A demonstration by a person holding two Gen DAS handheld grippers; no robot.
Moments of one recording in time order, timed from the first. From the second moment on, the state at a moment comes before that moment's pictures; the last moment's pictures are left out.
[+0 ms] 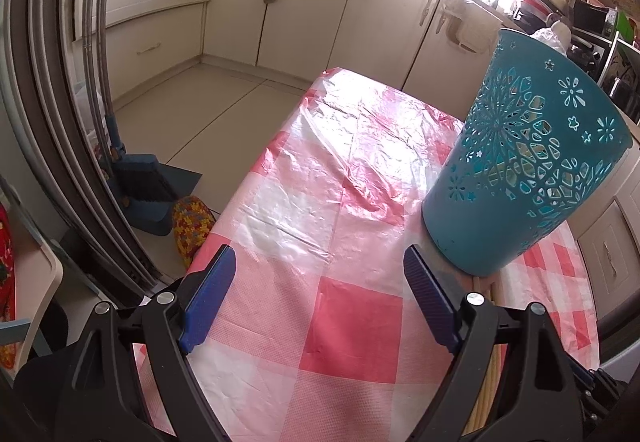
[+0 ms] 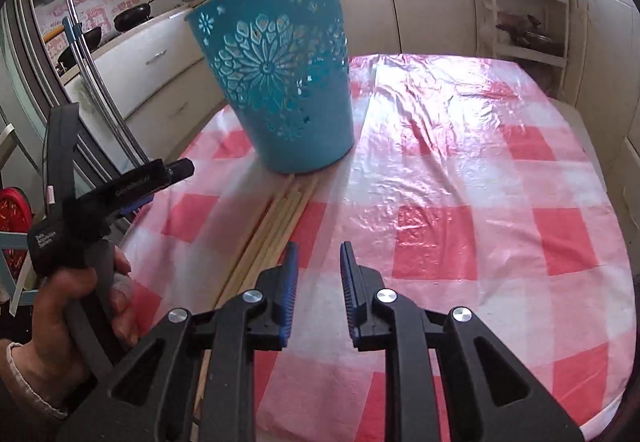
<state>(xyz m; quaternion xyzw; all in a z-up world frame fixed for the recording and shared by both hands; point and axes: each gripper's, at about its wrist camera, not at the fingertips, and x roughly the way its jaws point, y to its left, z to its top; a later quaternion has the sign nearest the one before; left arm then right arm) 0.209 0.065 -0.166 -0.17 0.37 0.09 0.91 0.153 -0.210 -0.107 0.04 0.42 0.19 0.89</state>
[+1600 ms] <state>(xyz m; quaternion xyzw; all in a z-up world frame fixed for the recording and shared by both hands) 0.196 0.047 -0.164 -0.13 0.37 0.07 0.92 0.163 -0.213 -0.127 0.00 0.45 0.21 0.87</state>
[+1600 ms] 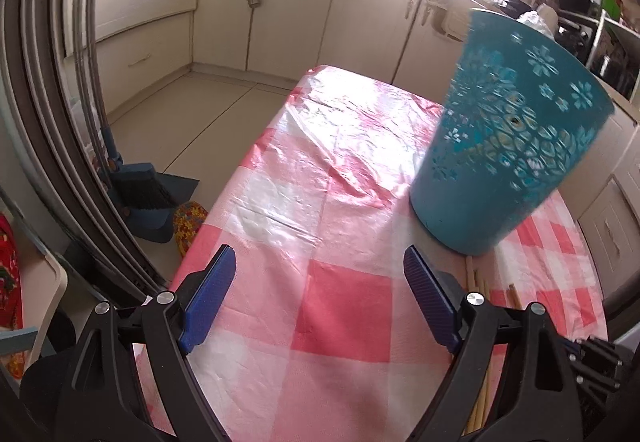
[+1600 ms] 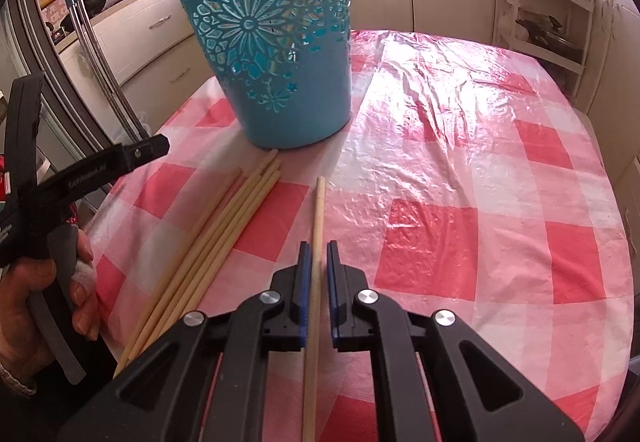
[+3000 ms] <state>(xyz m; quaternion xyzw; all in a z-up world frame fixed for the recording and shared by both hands) 0.203 -0.037 -0.166 0.03 0.44 -0.05 0.89 0.190 -0.220 -0.126 -0.04 0.46 0.20 0.87</state>
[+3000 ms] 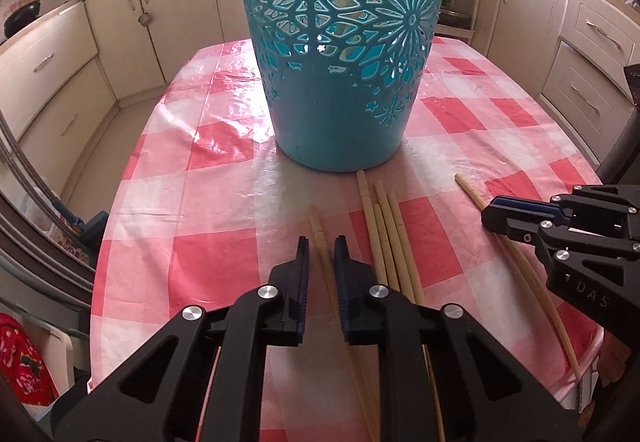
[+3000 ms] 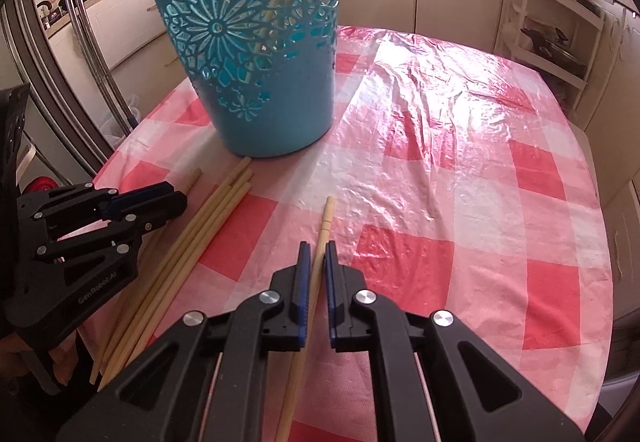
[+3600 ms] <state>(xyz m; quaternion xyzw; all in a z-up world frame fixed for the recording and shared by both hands) 0.187 0.025 -0.025 -0.12 0.30 -0.11 0.94 0.188 -0.233 -0.130 0.02 0.44 0.22 0.87</state>
